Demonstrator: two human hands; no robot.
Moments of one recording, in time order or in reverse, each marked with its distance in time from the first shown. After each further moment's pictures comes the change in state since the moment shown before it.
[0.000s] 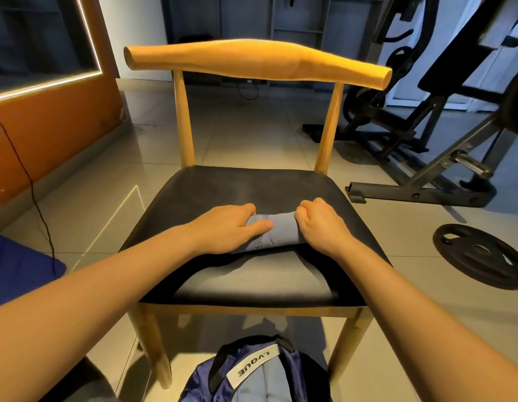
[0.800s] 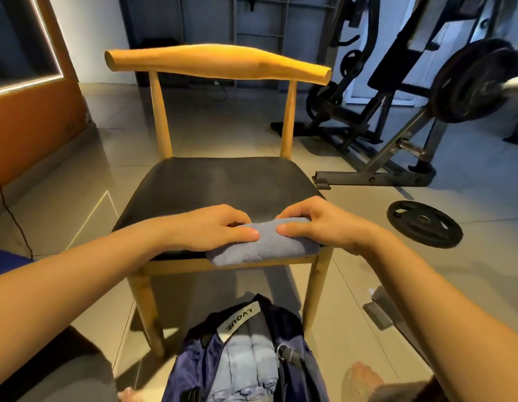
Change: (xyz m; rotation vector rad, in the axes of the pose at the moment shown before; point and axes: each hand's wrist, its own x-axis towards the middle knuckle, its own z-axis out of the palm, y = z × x) left_hand -0.101 0.059 -0.021 -0.265 -0.242 0.251; right_hand -0.152 -0.018 -0.083 0.443 -0.364 -0.129
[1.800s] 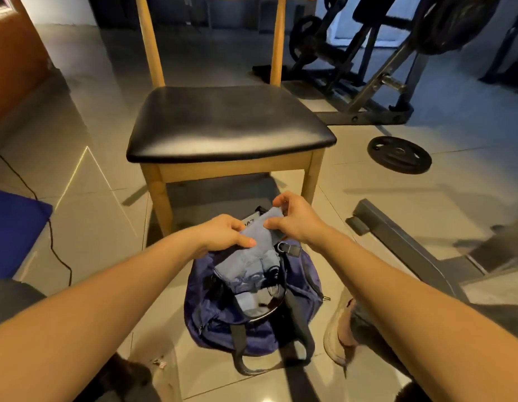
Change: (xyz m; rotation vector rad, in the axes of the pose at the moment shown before) left_hand -0.090 -0.043 0.182 -0.509 -0.134 -0.424; right_hand -0.084 0.032 0.196 0.157 0.366 0.388
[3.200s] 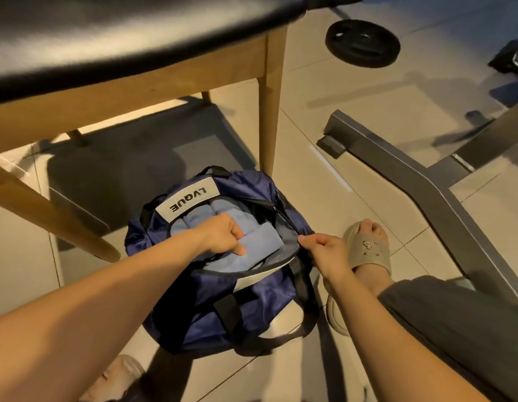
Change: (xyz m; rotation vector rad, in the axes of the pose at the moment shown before) left_hand 0.184 -0.084 0.111 0.386 -0.324 -0.056; right_hand -0.020 0.255 0.067 0.611 0.489 0.649
